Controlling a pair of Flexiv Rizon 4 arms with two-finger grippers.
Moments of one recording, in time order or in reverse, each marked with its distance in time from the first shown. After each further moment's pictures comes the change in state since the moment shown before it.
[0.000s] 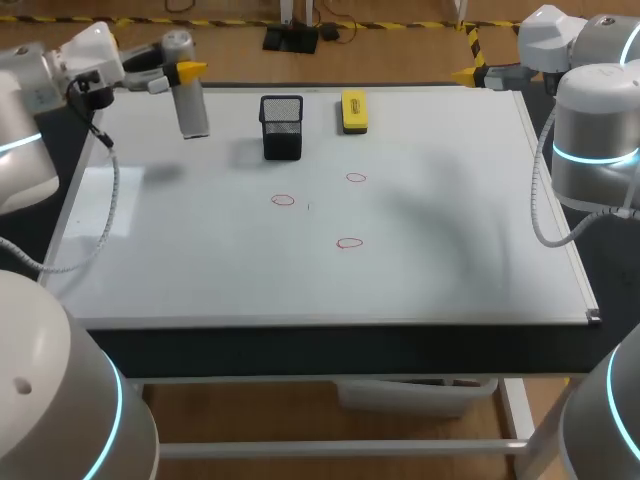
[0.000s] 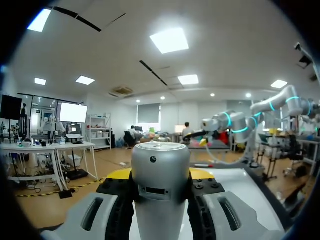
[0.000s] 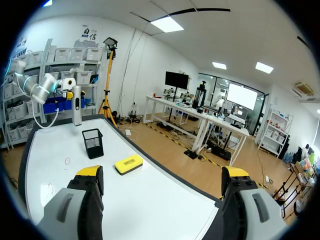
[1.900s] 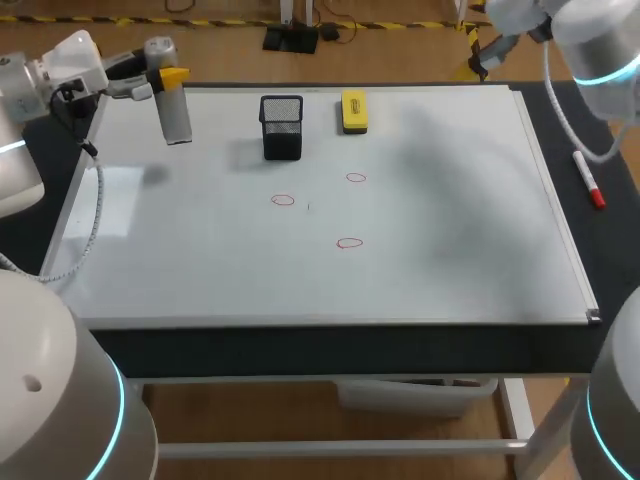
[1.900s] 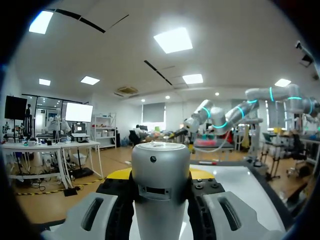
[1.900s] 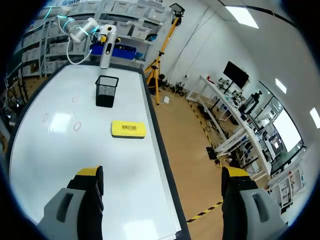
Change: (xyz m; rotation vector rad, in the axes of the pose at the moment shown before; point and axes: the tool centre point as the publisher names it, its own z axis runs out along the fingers) left arm -0.006 0.006 -0.023 -0.012 -0.037 -0.001; right arm -0.038 -0.022 0.102 0.251 0.378 -0.509
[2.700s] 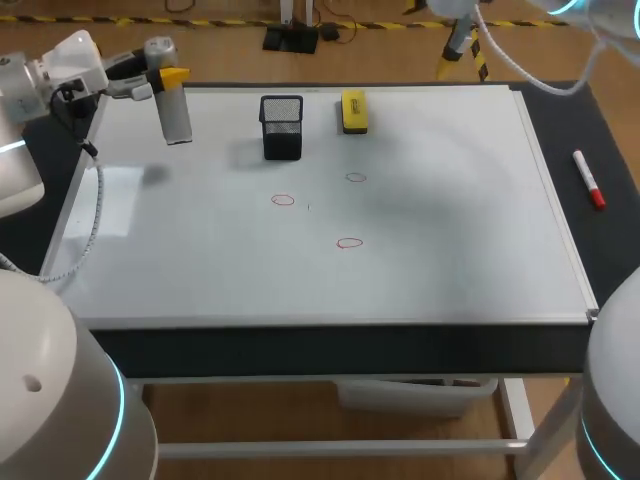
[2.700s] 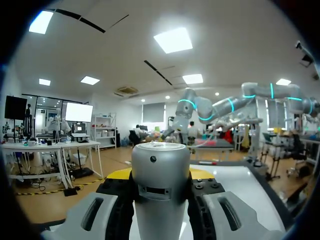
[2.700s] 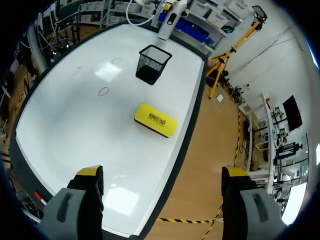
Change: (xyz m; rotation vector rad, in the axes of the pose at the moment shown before) left arm 0.000 0.000 0.000 0.000 0.000 0.000; right arm 0.012 0.030 0.061 0.177 0.388 -0.498
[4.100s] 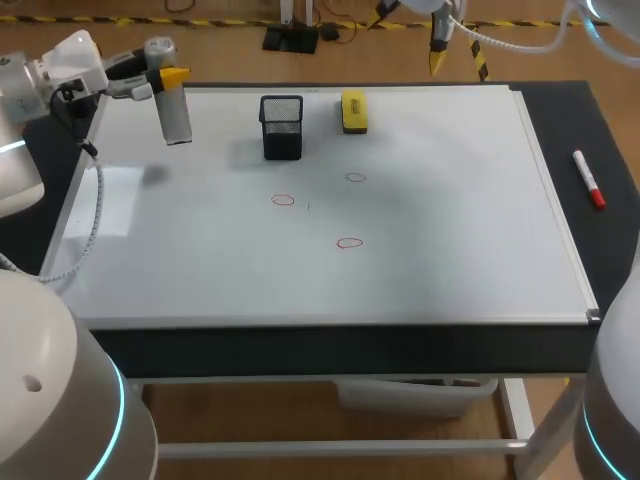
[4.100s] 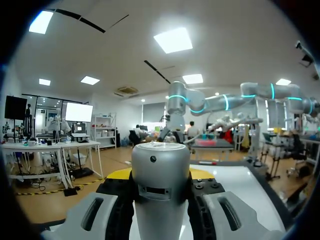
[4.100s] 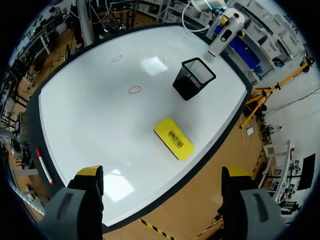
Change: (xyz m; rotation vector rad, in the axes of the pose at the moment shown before) left arm 0.000 0.000 0.000 0.000 0.000 0.000; right arm 0.002 0.038 0.015 -0.034 0.259 -0.372
